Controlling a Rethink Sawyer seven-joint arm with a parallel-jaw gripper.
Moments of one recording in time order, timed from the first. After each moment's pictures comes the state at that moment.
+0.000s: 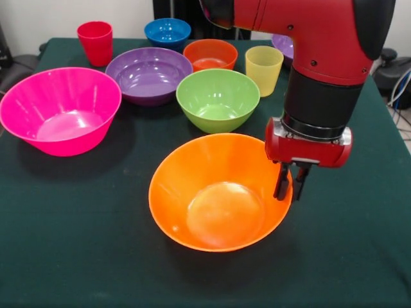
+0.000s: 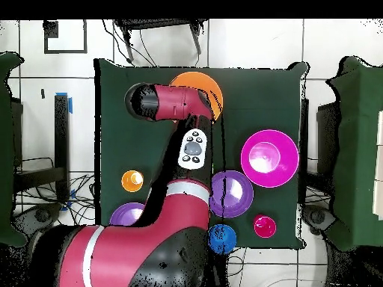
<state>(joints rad) 0.02 -0.24 -0.17 1.05 0.15 0.55 1.75</state>
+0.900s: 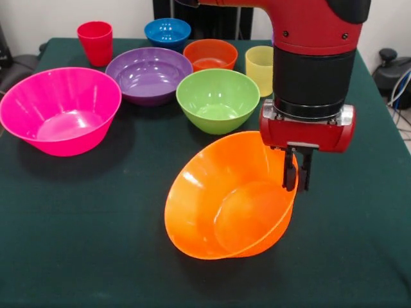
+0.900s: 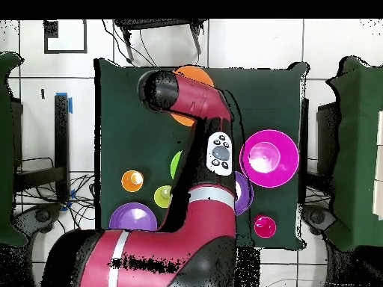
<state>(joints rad) -0.06 -0.32 -0.08 1.11 0.29 0.58 1.75</state>
